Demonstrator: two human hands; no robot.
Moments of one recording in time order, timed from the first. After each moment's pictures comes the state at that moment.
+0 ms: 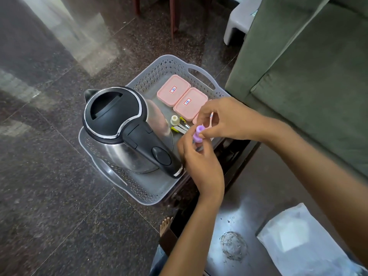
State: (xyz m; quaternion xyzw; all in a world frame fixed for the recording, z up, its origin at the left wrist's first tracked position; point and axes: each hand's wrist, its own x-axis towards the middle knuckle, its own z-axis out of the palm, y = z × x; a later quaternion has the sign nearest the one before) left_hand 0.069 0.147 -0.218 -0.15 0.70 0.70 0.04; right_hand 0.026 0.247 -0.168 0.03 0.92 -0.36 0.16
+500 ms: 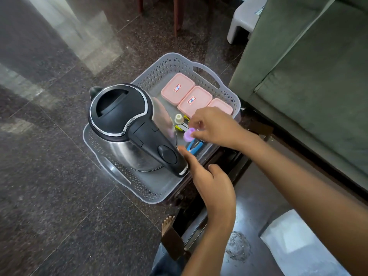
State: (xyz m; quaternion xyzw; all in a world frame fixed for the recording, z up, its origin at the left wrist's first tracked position) left_hand 0.102 0.129 -0.215 -0.17 0.73 0.64 0.16; right_hand 0.013 0.223 -0.220 0.03 0.94 -0.31 0.11
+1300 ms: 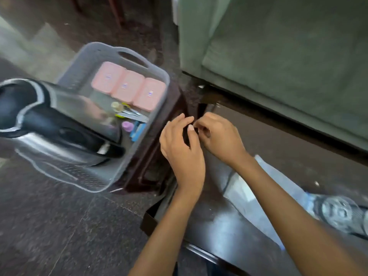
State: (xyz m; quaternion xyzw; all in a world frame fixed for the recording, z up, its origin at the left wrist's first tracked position) left_hand 0.157 0.168 -0.231 0.12 0.83 0.54 0.05; right_hand 0.189 0.262 -0.242 0.22 0.94 -0.26 -0.09
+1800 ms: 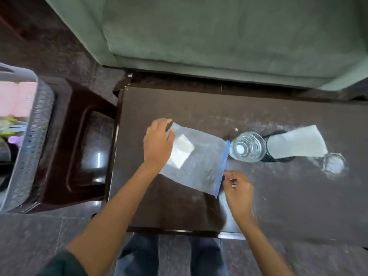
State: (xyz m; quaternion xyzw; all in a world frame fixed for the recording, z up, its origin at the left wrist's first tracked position) left_hand 0.278 0.237 -0.317 0.45 0.82 0.24 0.26; right_hand 0.509 0.207 -0.319 0.71 0.57 -0.39 -0.16
